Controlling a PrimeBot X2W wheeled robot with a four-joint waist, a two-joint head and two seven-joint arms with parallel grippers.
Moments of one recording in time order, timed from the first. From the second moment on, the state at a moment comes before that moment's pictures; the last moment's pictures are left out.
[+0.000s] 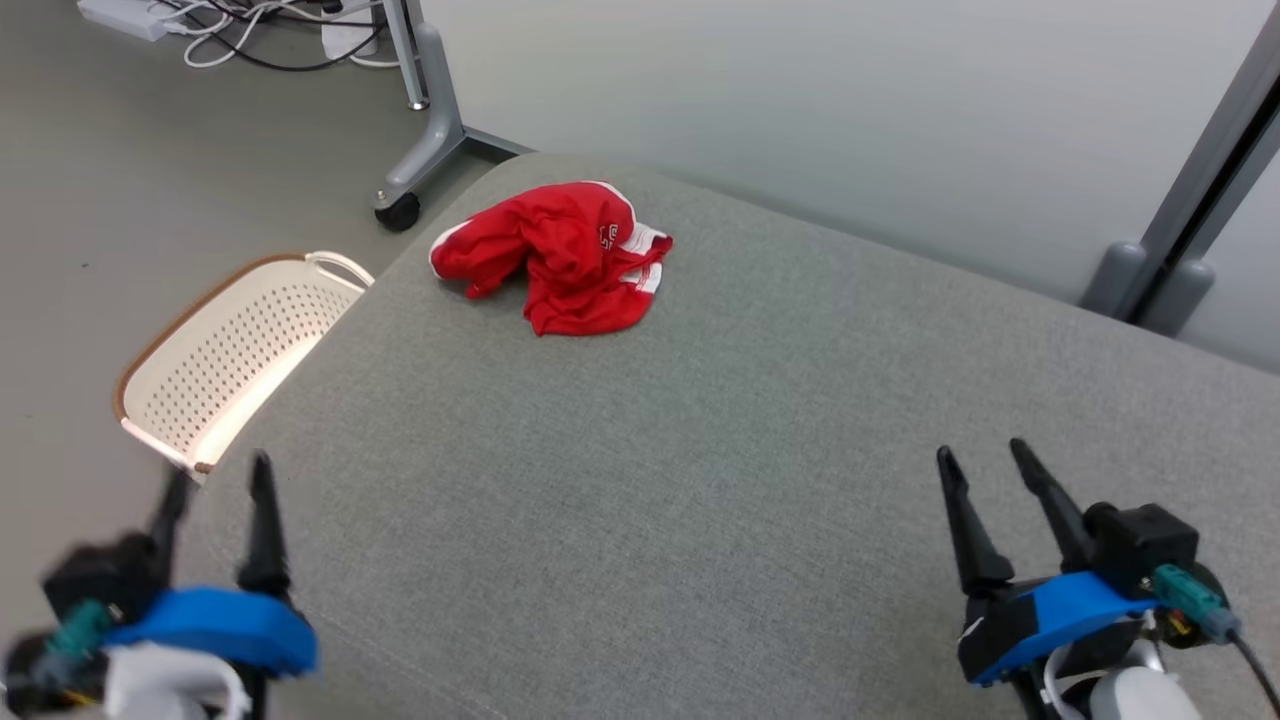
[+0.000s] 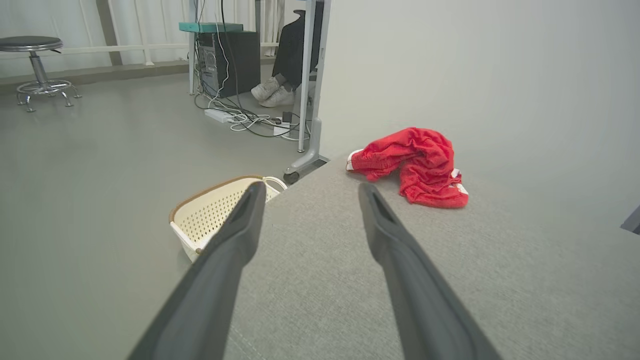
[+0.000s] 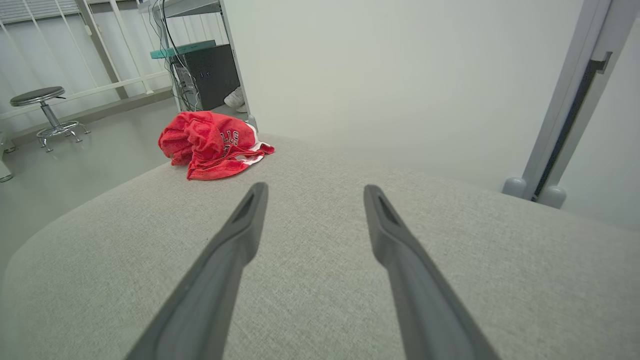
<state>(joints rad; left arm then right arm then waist) -0.07 0.43 -0.36 0.17 -0.68 0.25 -0.22 -0.12 -0.05 0.02 0.24 0.15 0.13 -0.12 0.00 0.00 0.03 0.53</state>
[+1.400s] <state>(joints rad) -0.97 0.58 -0.37 0.88 -0.73 -0.07 0.21 -0.26 -0.05 -0.06 -0.16 -0.06 0.13 0.08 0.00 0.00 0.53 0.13</state>
